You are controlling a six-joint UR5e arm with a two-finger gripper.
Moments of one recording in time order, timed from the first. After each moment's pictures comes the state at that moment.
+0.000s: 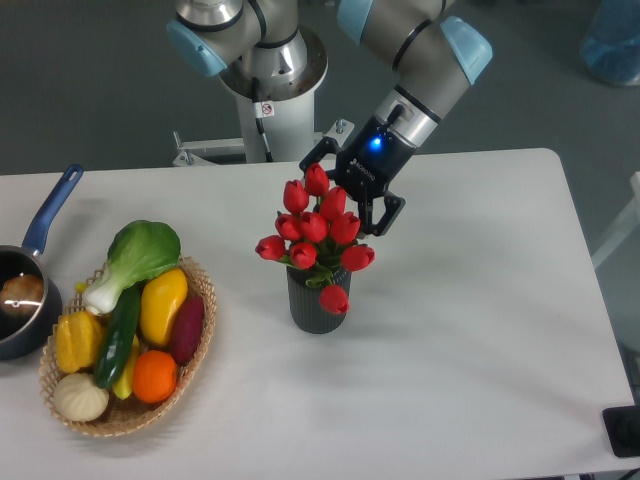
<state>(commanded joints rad) 2.83 -1.61 -2.01 -1.24 0.63 1.64</state>
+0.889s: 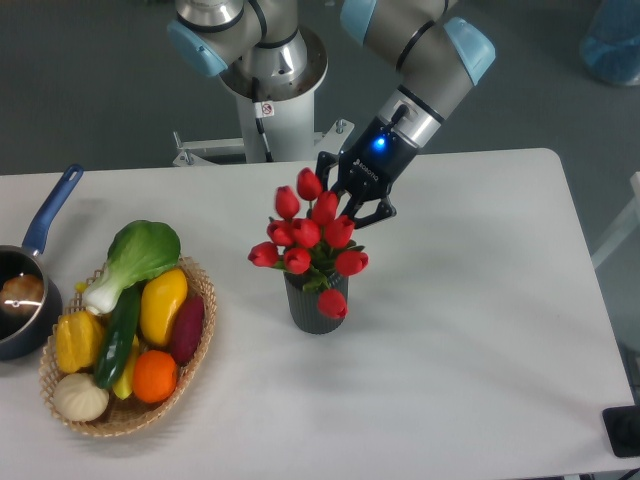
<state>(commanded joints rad) 2.85 -1.62 -2.00 -1.24 0.64 1.65</state>
